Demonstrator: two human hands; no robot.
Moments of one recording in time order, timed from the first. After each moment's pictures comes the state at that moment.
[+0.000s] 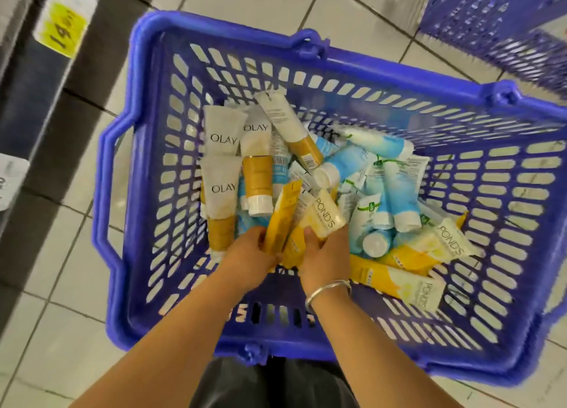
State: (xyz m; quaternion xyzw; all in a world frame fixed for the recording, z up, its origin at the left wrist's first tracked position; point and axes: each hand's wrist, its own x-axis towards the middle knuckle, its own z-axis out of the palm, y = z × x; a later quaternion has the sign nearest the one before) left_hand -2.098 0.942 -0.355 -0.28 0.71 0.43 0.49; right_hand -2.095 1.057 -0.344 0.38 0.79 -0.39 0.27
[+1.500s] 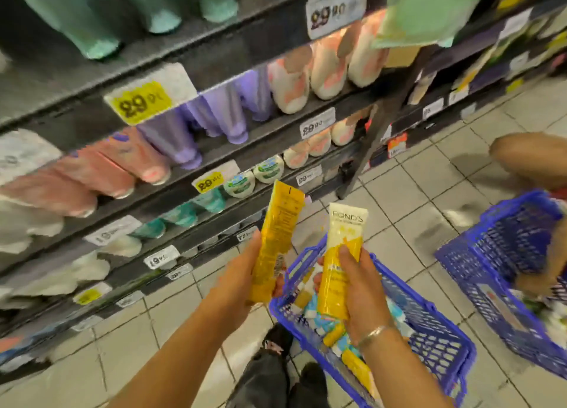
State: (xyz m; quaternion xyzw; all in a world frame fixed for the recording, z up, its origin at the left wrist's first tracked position) left_hand -2.100 0.818 0.037 -0.41 0.47 0.76 0.15; right_hand -2.158 0.972 0.020 0.23 0.56 -0.72 0.34
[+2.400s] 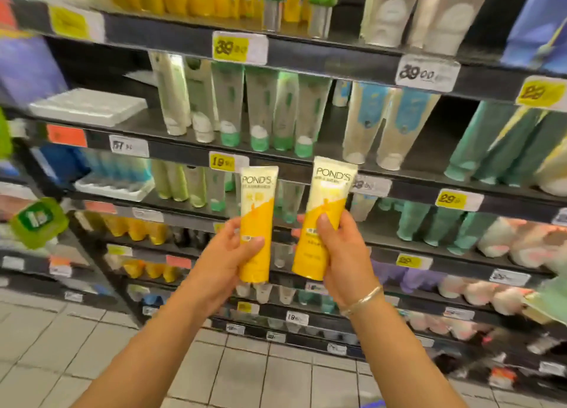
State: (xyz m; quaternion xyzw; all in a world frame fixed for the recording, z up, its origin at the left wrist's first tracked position) left_hand -1.824 0.743 0.372 -0.35 0.45 0.72 -0.39; right_hand -1.989 0.796 0.400 -0.34 0.46 -0.67 0.48
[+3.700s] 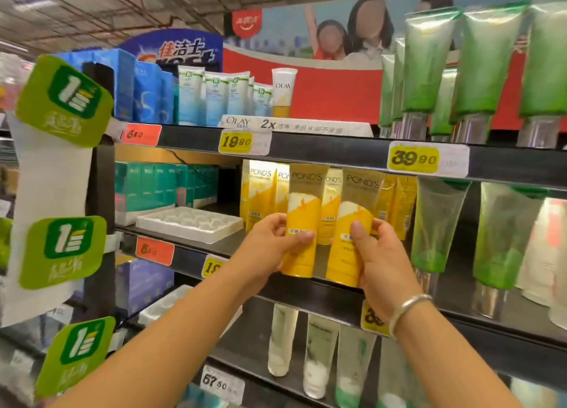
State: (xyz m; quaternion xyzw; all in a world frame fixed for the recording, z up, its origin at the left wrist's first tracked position) left_hand -1.652 0.478 0.658 -0.34 0.61 0.49 -0.53; right_hand -1.811 0.508 0.655 -0.51 0.37 -0.68 0.37
